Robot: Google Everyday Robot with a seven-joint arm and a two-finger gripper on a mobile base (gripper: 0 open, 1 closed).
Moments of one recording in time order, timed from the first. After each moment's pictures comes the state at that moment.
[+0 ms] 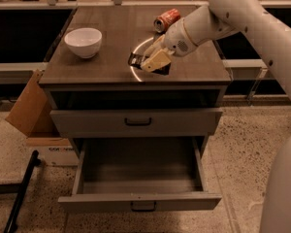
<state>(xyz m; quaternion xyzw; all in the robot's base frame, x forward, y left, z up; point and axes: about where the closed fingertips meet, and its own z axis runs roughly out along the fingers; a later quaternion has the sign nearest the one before) 0.682 -0.026 0.872 -0.59 0.69 0.23 0.35</state>
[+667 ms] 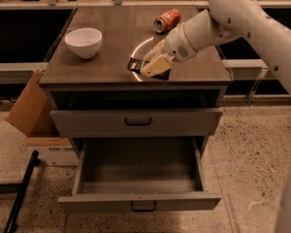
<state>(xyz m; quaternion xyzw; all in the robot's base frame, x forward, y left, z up) 0.666 -0.027 0.866 -0.58 0.69 0.24 0.35</state>
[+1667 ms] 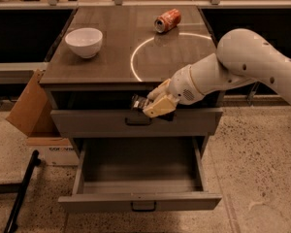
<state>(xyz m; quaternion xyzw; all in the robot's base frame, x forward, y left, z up) 0.562 -0.032 0.807 -0.55 0.73 0.26 0.32</state>
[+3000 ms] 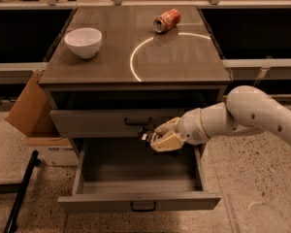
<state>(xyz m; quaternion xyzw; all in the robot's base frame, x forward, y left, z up) 0.514 -0.051 0.711 -0.50 0.74 0.32 0.33</state>
